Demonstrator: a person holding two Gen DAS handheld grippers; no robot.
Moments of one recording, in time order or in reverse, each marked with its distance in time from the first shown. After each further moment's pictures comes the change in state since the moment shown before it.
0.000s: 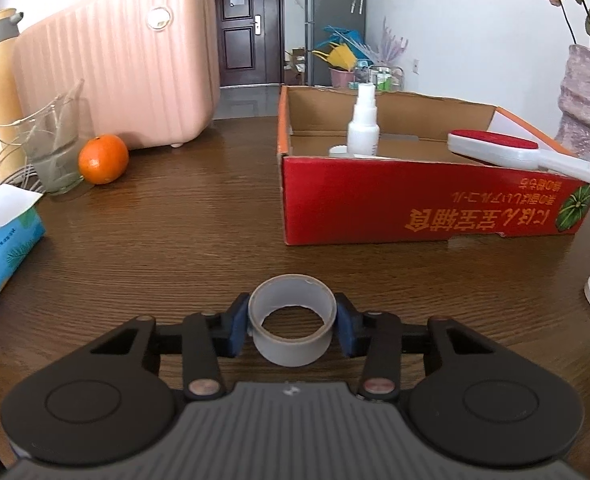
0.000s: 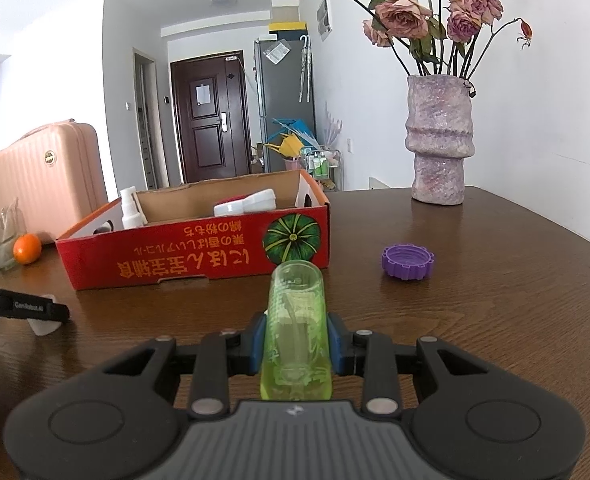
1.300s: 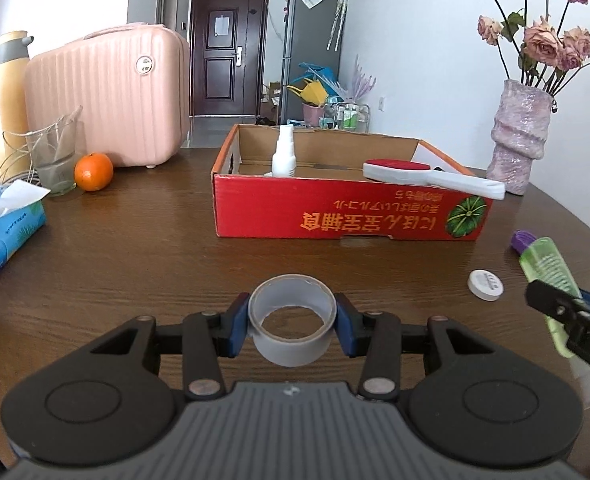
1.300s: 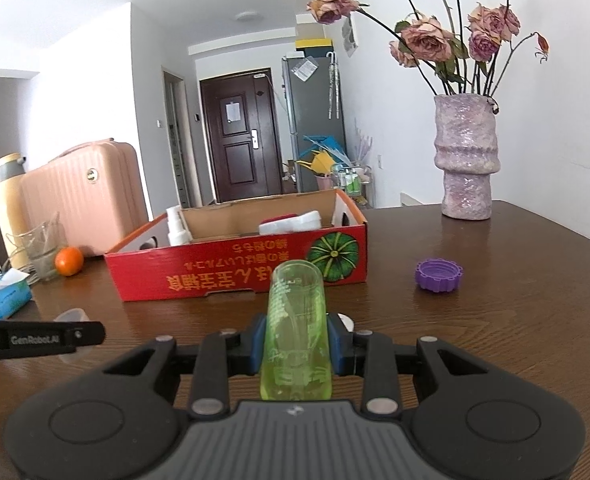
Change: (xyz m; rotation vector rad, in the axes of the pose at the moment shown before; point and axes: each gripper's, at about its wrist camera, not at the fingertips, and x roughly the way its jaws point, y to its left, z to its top) left arm -0.096 -0.045 -0.036 -0.042 -0.102 -0.104; right arm -0.029 0.011 -0.001 -0.003 -0.056 0.119
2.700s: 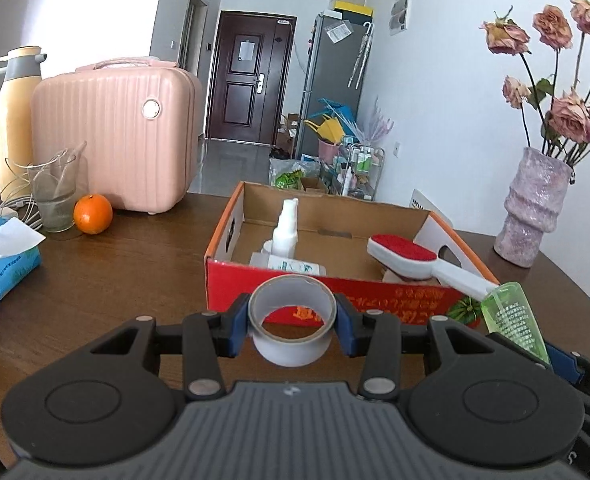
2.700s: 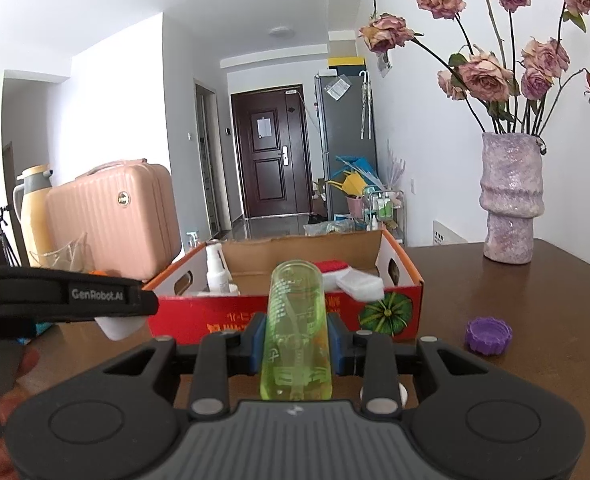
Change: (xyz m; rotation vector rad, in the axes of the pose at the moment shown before) left arm 0.014 -0.006 0.062 -0.096 -0.102 0.025; right arm 0.027 0.031 0.045 -0.043 -0.053 0.074
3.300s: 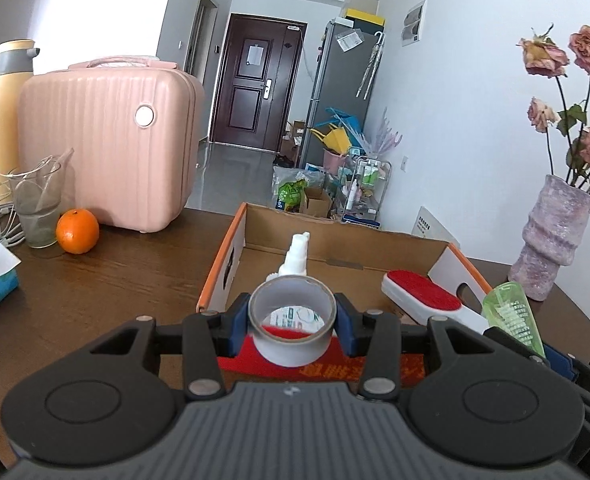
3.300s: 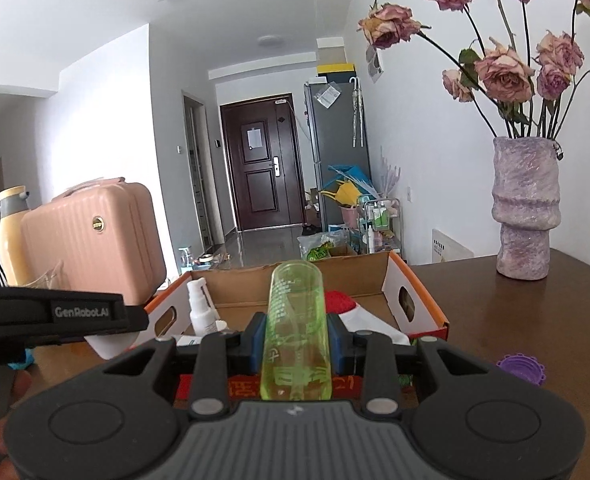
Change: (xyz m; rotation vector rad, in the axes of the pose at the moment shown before) left arm 0.052 0.011 0.032 -0.044 -0.021 -0.001; right arm 0.062 -0.001 0.024 0.037 -0.027 -0.019
